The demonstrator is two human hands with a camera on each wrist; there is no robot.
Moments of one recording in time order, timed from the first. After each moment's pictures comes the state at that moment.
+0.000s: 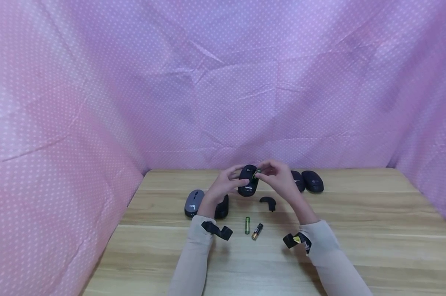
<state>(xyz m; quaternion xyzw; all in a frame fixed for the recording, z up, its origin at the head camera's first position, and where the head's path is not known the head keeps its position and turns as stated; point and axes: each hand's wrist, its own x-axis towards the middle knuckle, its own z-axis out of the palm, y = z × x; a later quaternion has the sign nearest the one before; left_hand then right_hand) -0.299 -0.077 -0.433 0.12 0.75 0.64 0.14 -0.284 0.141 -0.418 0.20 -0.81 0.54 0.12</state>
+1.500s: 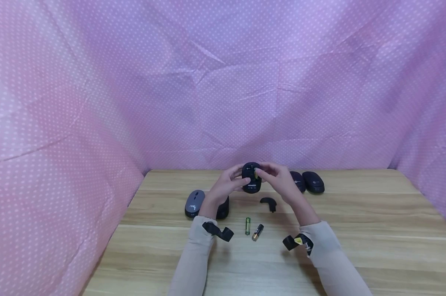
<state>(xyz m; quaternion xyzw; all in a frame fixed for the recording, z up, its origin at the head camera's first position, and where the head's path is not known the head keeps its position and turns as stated) -0.298 -0.073 -0.431 0.16 0.71 0.67 0.14 -0.287 0.140 -0.421 0.14 -0.79 0.60 0.01</state>
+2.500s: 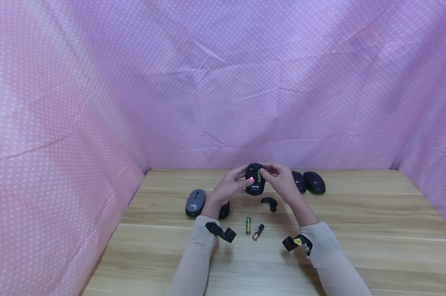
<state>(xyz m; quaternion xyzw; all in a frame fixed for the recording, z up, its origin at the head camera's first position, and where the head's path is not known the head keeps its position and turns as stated) -0.297 -0.066 -0.433 0.17 0.72 0.66 0.15 -0.288 0.137 -0.425 0.11 -0.79 0.60 0.06</state>
